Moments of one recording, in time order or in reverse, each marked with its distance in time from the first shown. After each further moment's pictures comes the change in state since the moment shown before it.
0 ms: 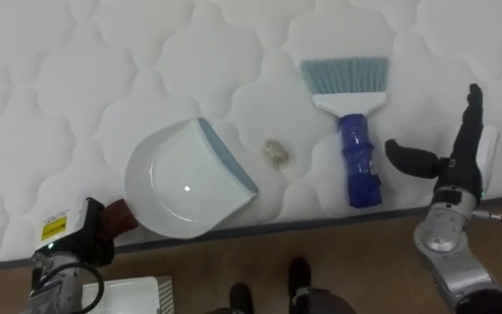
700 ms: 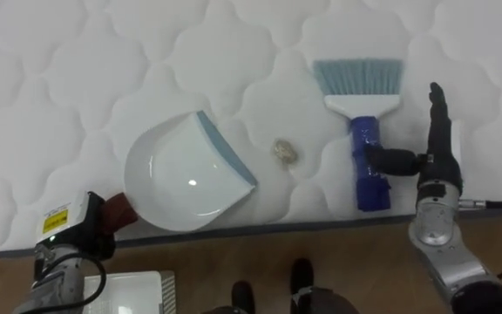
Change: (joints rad) left arm -0.022 -0.013 0.000 0.023 -0.002 0.023 -0.023; right arm -0.036 0.003 0.017 0.015 0.002 0.010 0.116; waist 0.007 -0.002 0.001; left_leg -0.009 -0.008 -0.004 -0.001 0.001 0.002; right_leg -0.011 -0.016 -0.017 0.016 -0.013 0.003
